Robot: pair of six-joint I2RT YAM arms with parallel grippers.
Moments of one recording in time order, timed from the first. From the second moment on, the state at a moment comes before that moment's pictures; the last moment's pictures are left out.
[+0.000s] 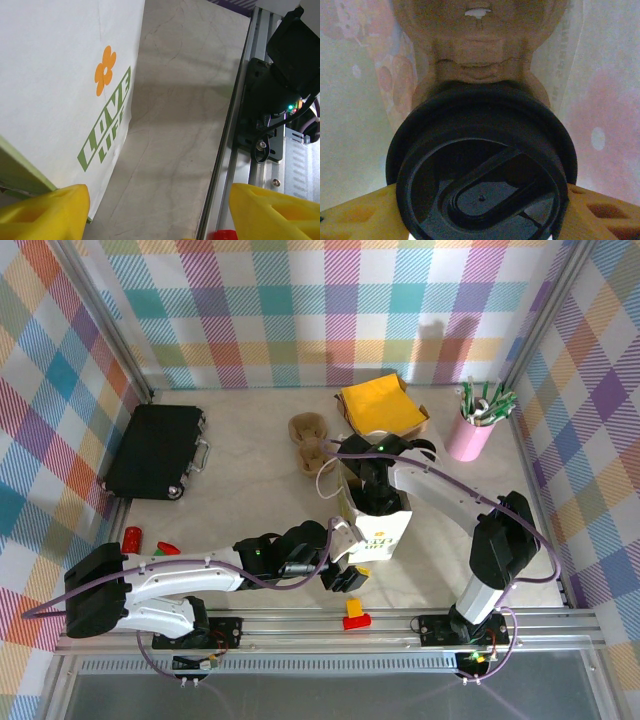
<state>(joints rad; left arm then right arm) -1.20 1.27 0.72 0.00 0.07 -0.15 0.74 1.69 1.44 -1.29 -0.01 0.62</state>
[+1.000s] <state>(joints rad) -1.20 1.27 0.72 0.00 0.06 -0.15 0.74 1.69 1.43 -1.29 -0.01 0.62</state>
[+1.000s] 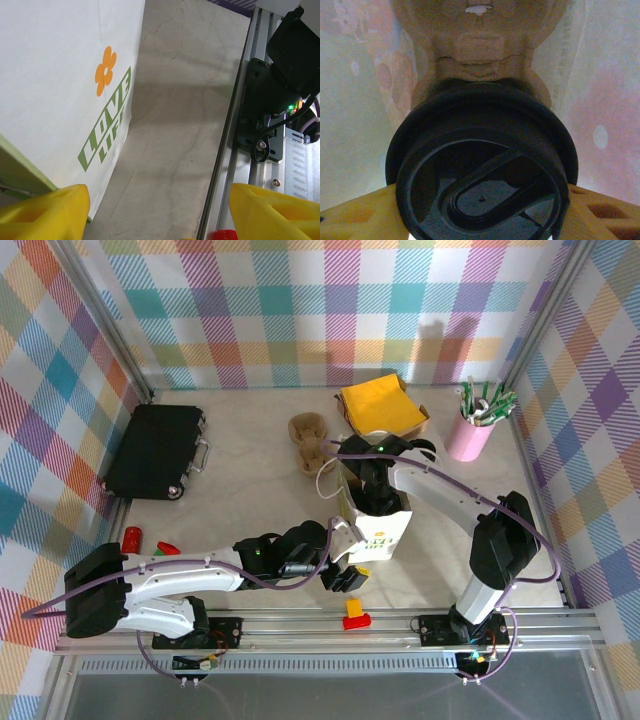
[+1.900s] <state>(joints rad) -1.20 1.24 0.72 -0.01 0.04 -0.15 0.75 1.68 1.40 -1.27 -0.01 0.62</state>
